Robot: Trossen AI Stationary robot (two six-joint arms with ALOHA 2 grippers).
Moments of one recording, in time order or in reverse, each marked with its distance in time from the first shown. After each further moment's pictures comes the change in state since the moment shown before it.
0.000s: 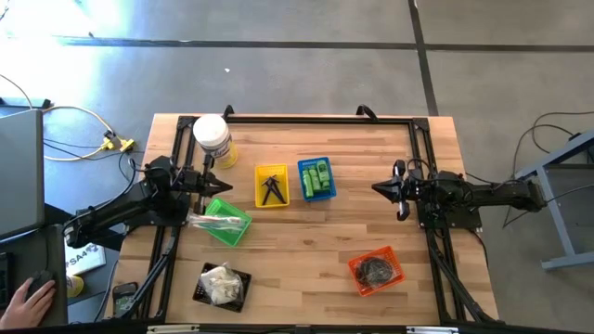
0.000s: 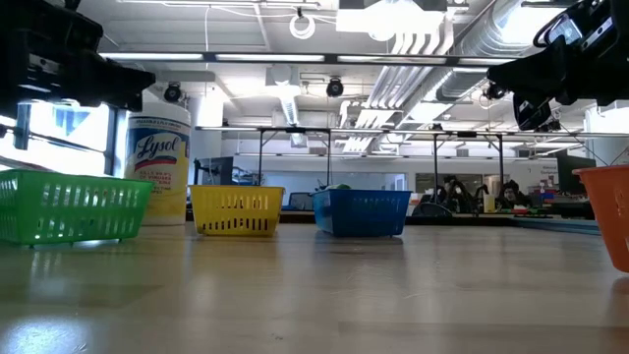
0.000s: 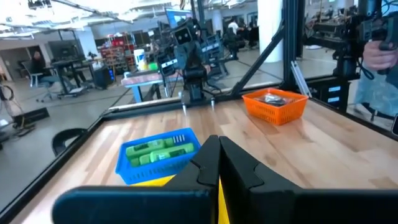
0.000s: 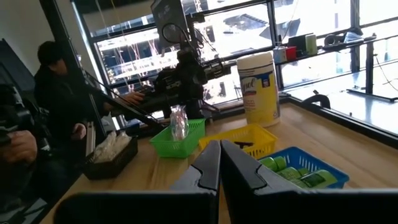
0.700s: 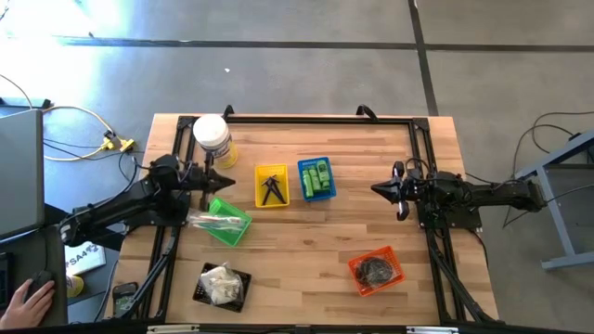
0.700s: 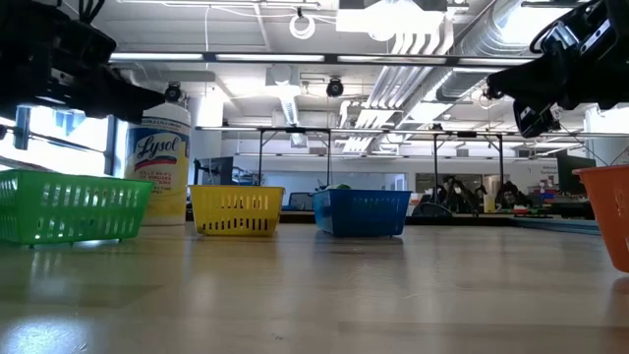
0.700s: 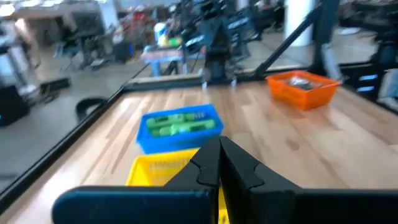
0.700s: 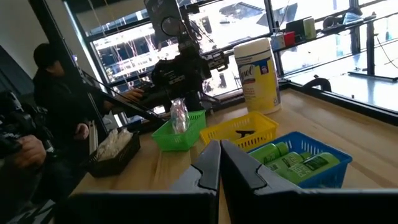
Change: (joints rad) left arm 0.000 0.063 0.000 -0.023 -0.099 -0.010; right arm 0.000 0.000 -0.002 -0.036 0.004 0.072
